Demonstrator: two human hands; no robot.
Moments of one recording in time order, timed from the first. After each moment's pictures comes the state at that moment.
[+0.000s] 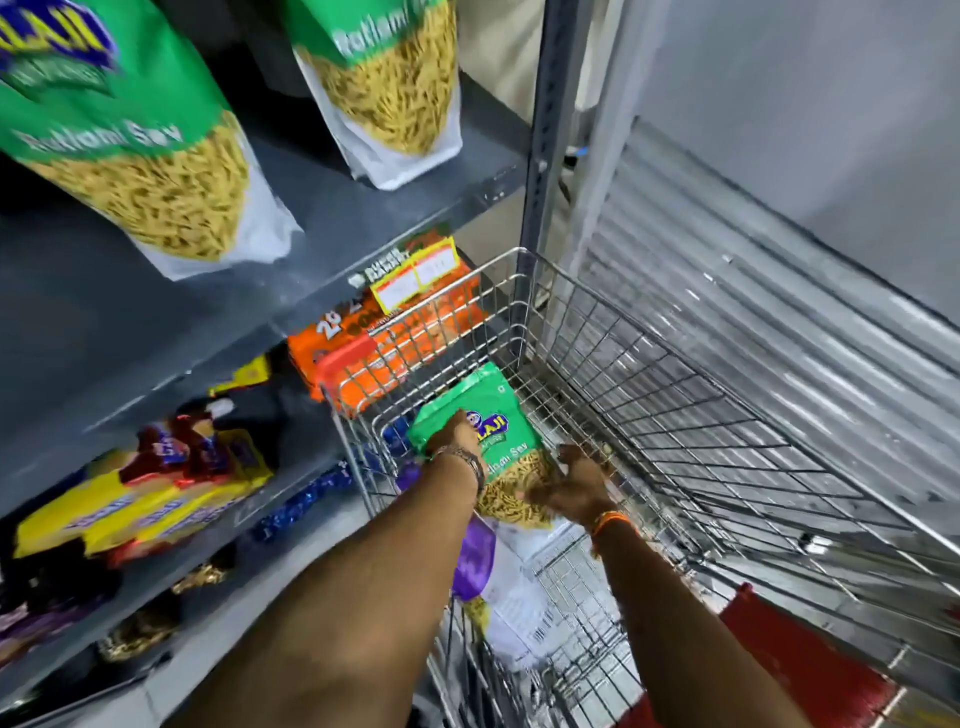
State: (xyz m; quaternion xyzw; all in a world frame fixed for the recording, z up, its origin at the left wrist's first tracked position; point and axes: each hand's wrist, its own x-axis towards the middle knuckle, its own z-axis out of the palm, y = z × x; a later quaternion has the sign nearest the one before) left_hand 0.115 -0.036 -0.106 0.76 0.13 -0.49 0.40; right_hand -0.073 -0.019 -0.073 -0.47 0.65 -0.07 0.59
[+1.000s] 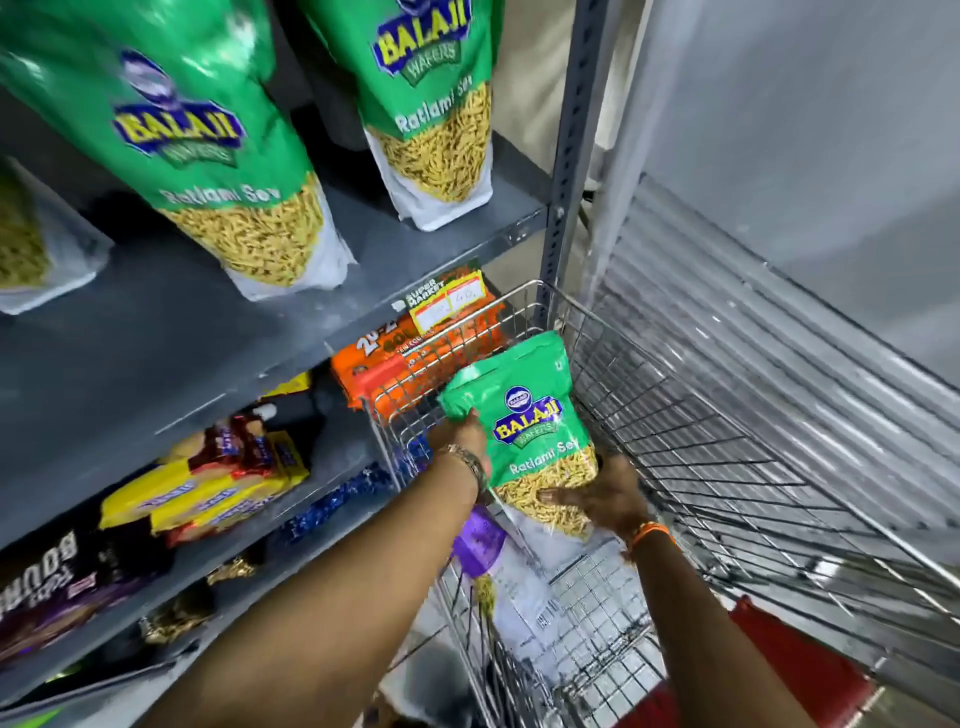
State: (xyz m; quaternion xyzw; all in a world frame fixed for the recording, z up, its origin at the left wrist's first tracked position) left_hand 0.110 -0.017 0.023 0.76 -0.03 -0.52 0.38; right_hand -0.092 -0.022 -0.007 -0.53 0.57 -0.13 0.62
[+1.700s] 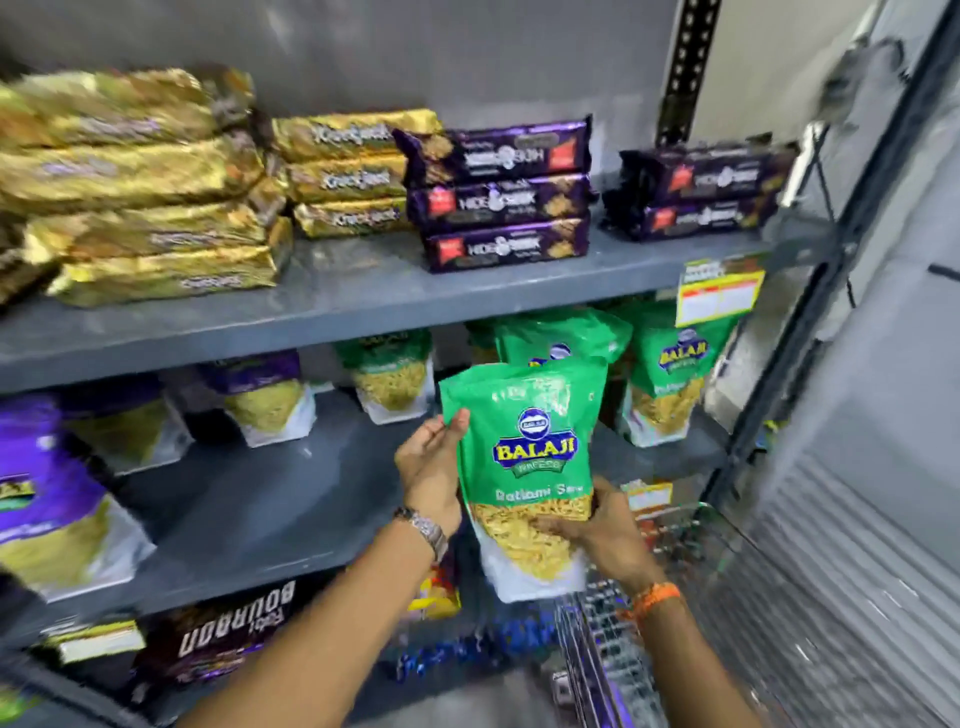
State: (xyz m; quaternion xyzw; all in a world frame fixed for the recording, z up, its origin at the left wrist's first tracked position) left_hand 0.328 0.127 0.320 0.52 -0.06 -0.30 0.80; right_hand 0.152 0.019 0.228 -0.67 0.34 -0.26 0.61
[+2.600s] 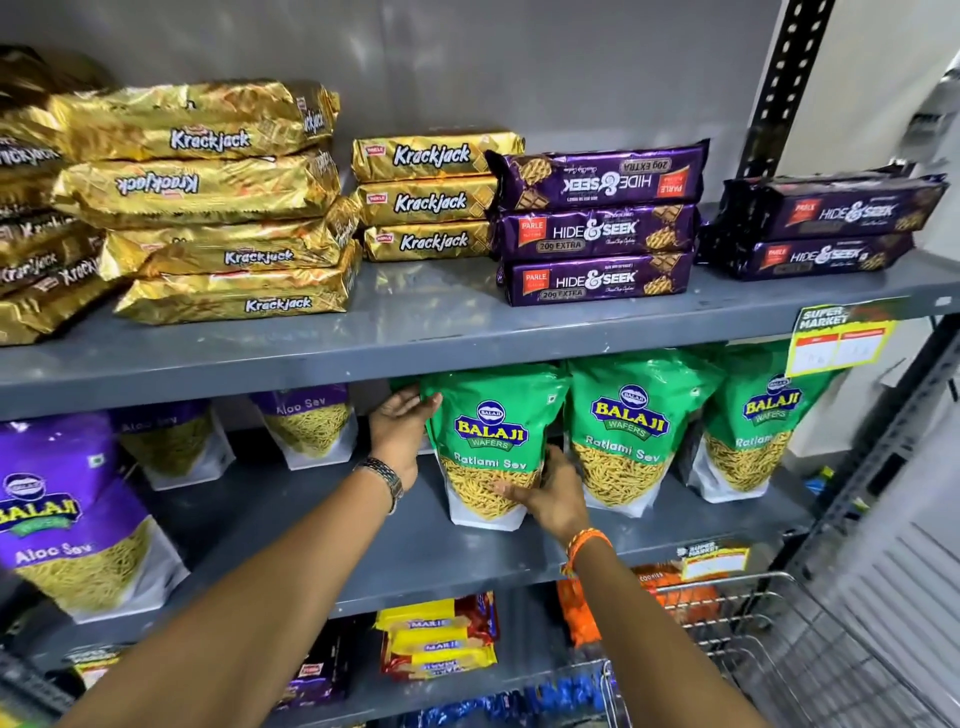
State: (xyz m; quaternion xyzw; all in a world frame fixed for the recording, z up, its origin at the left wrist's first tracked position) left_hand 0.486 0.120 0.329 0.57 -0.09 -0.24 0.78; right_hand 0.329 -0.001 0.233 -0.69 0.34 -0.26 0.59
